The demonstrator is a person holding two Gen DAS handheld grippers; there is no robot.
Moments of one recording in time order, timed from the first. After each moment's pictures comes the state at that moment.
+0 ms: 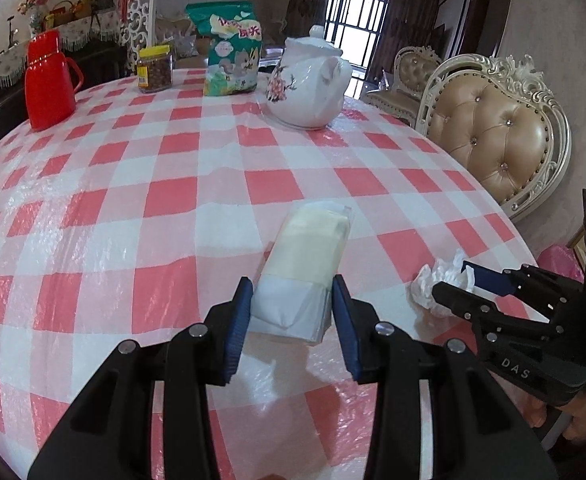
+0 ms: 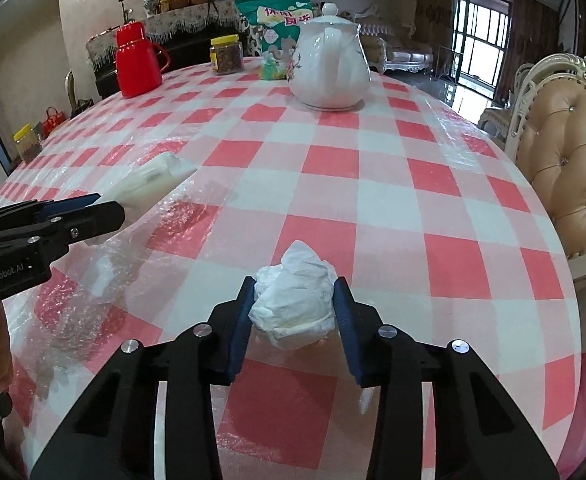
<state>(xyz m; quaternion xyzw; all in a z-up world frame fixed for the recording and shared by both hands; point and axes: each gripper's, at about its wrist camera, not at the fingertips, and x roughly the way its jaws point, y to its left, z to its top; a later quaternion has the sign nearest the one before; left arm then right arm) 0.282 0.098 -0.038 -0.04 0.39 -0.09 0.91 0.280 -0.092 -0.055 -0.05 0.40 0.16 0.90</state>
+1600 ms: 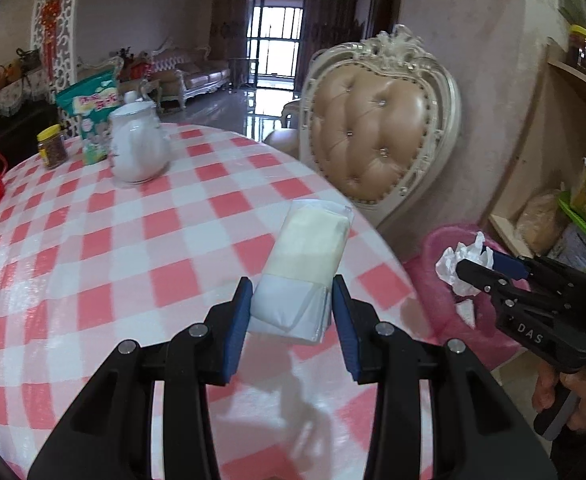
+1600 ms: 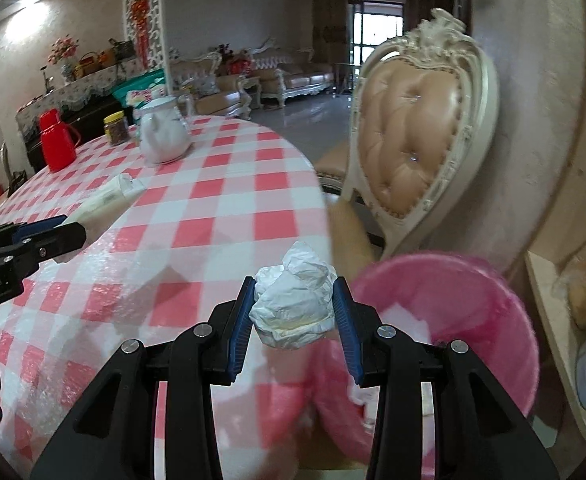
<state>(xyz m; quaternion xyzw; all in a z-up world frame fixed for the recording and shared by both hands) 0.209 -0.120 0.029 0.02 0.35 -0.21 0.91 0.165 -0.333 0.006 0.01 0.34 0.01 0.94</state>
